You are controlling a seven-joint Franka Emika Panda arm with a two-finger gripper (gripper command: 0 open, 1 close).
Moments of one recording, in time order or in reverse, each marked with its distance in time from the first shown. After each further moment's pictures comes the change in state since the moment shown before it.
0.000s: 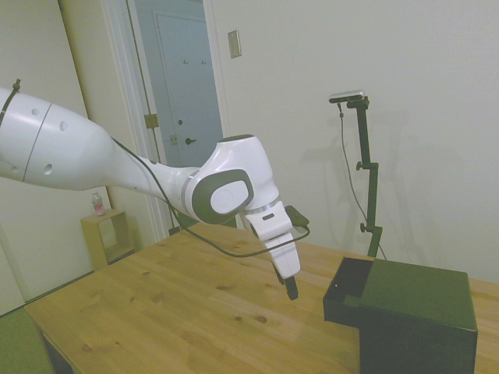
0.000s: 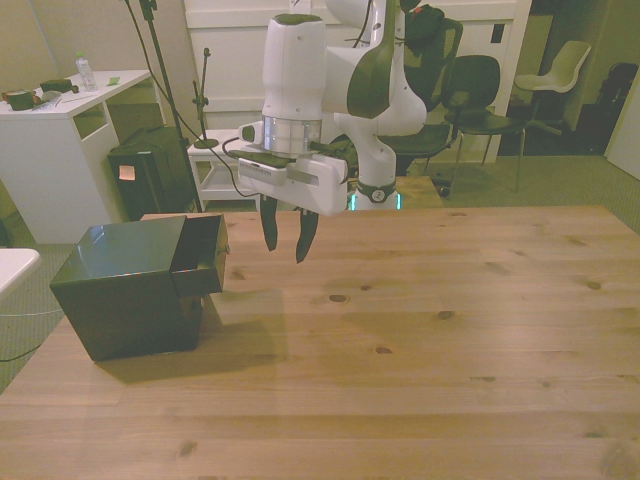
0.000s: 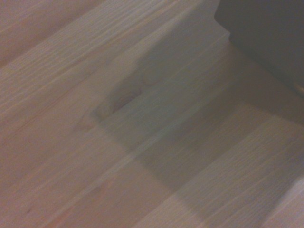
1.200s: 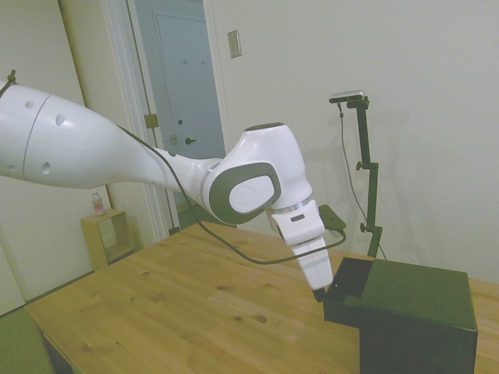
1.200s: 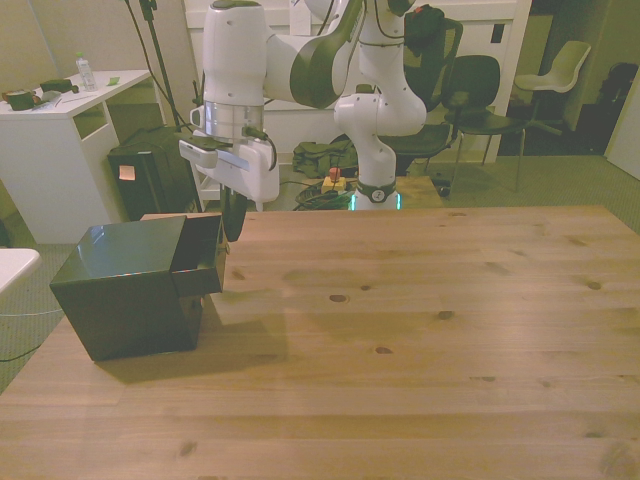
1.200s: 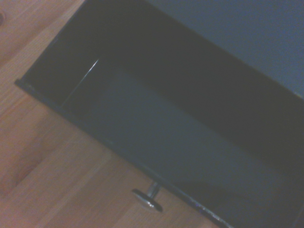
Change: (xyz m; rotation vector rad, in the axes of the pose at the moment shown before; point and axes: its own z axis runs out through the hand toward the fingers) arm 0.088 0.024 -0.012 -0.005 0.027 0.150
